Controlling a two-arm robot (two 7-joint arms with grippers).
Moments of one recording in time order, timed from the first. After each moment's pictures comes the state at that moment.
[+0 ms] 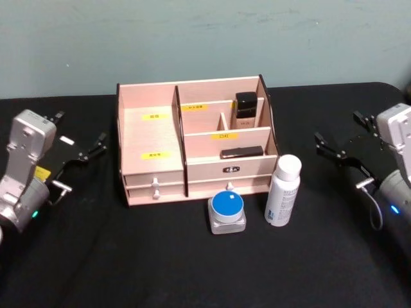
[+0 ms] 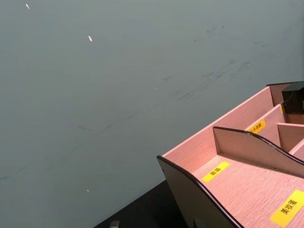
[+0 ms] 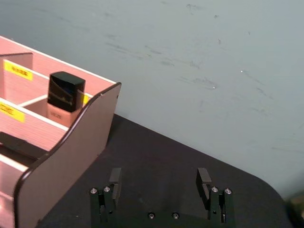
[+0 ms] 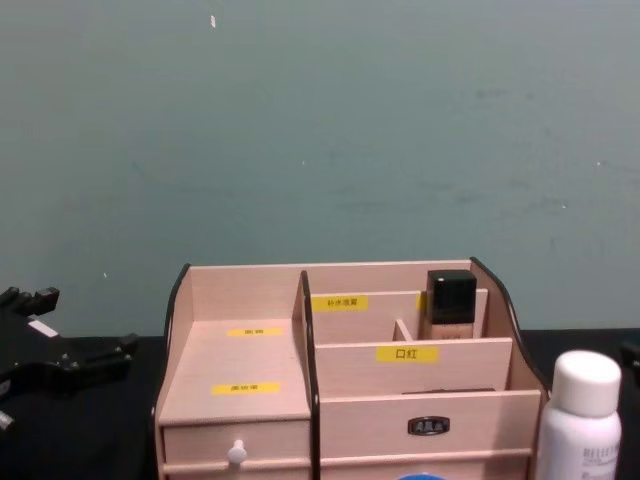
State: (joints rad) left arm -0.20 0.60 0.45 -1.41 -0.25 -0.12 0.03; right arm 0.18 0.61 -0.42 -1.42 0.29 -0.12 0.02
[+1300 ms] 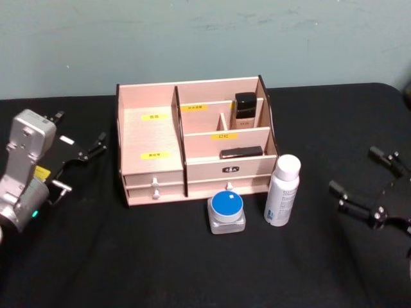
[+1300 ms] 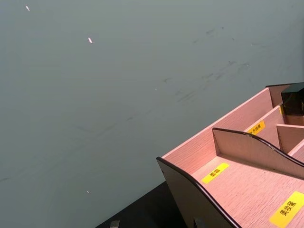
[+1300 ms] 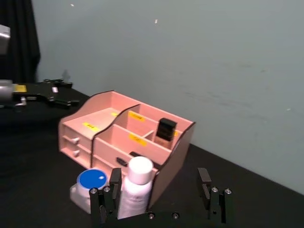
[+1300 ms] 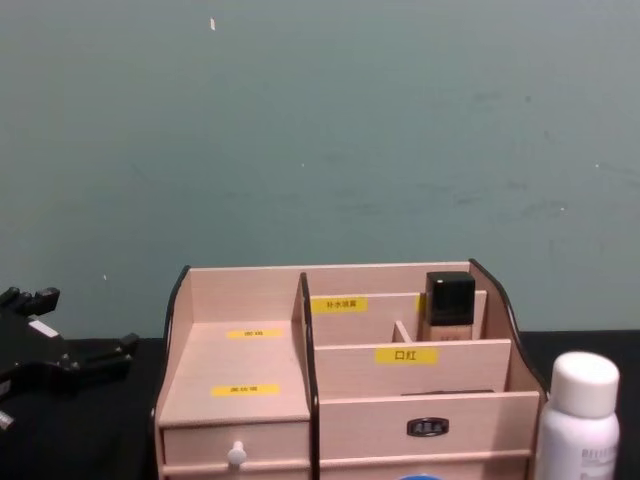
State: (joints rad) left arm -0.20 0.60 0.45 -1.41 -0.25 -0.12 0.03; right arm -0.45 0.85 -0.07 -2.01 0.51 -0.19 0.20
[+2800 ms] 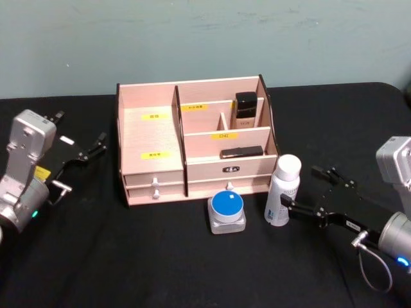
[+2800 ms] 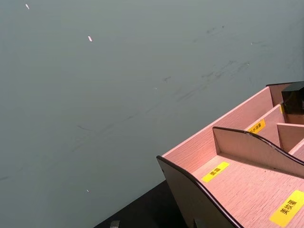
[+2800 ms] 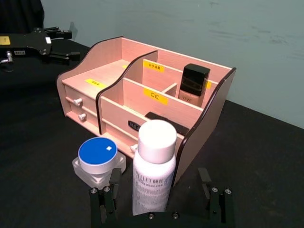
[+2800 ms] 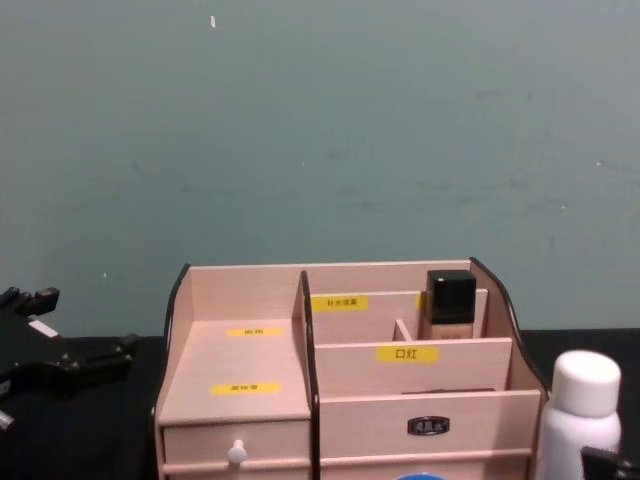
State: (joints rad) left arm -0.20 0.60 0.45 -1.41 -0.25 -0.12 0.03; right arm -0.11 0.66 -0.26 -1.78 0.41 0.10 0.36
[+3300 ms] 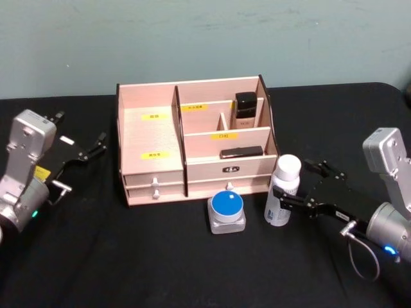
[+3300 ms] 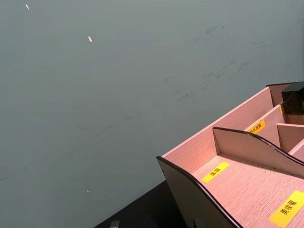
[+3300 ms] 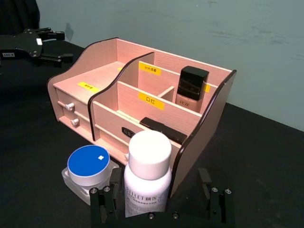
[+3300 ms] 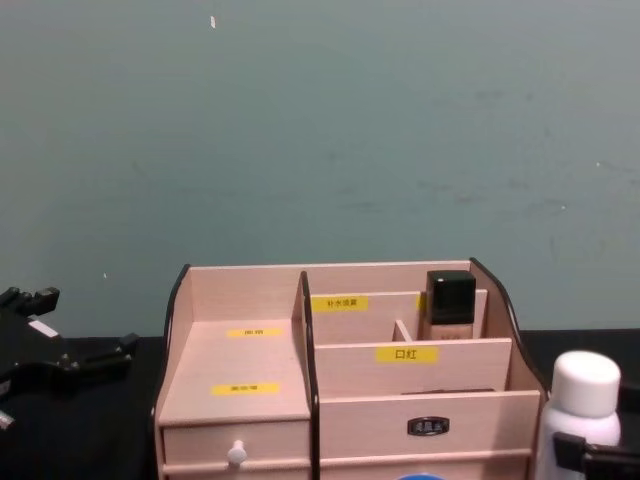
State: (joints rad) left arm -0.20 0.60 0.45 -1.41 -0.25 -0.12 0.03; right arm -0.04 0.59 -0.27 -1.71 0.37 0.12 0.38
